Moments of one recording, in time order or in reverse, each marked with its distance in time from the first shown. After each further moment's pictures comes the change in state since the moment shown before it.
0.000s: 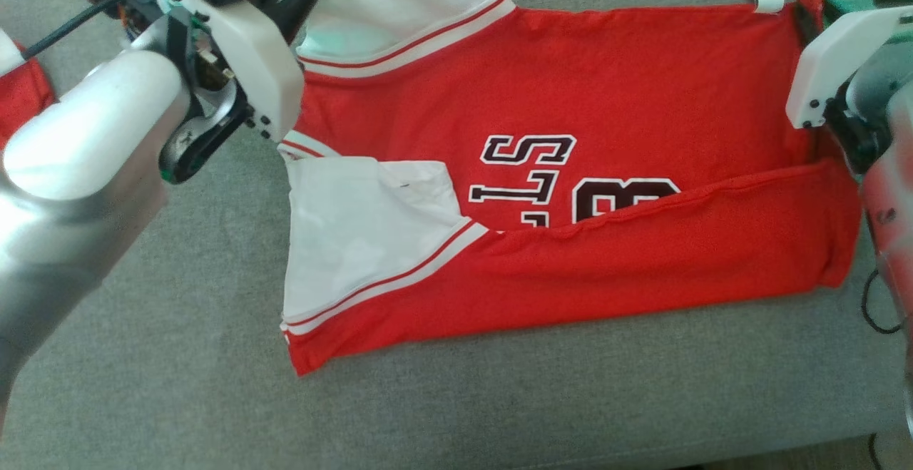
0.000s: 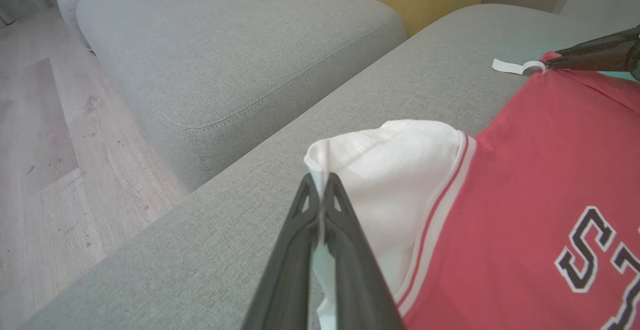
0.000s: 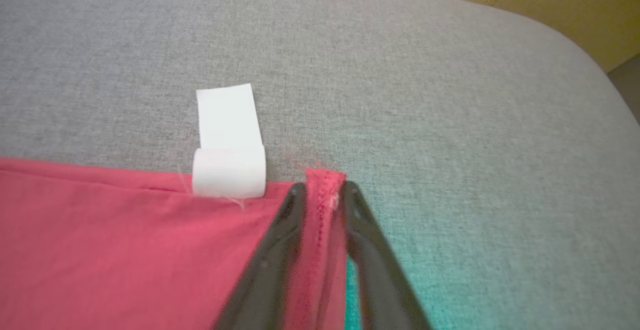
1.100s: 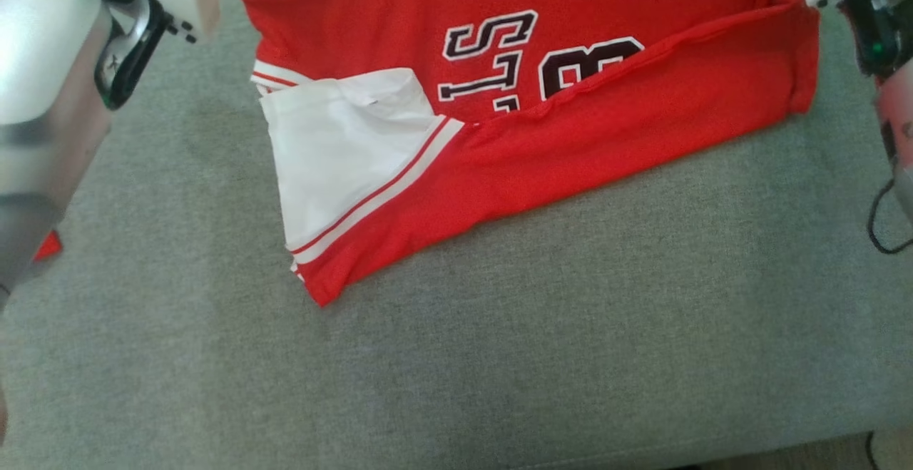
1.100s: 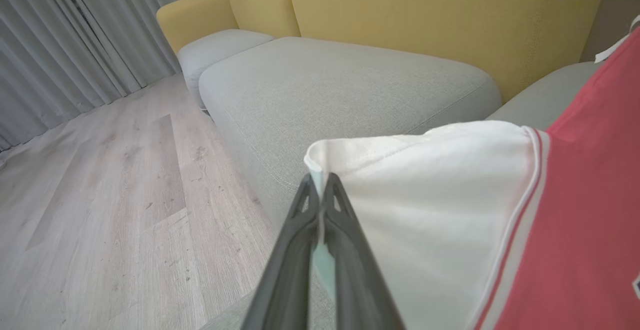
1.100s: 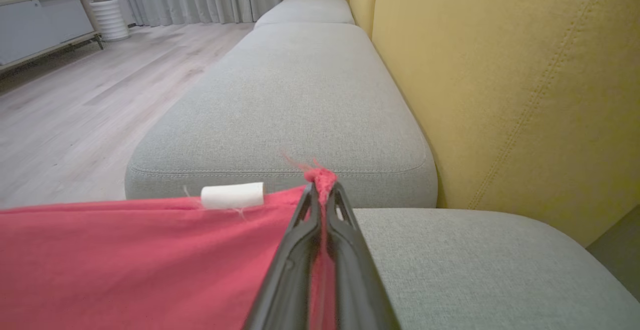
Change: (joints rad) left arm -0.121 -0.051 0.059 0.307 0.063 0.025 -0.221; right arm -0.196 -0.005 0.162 0.000 0.256 0.000 -0.309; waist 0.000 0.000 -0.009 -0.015
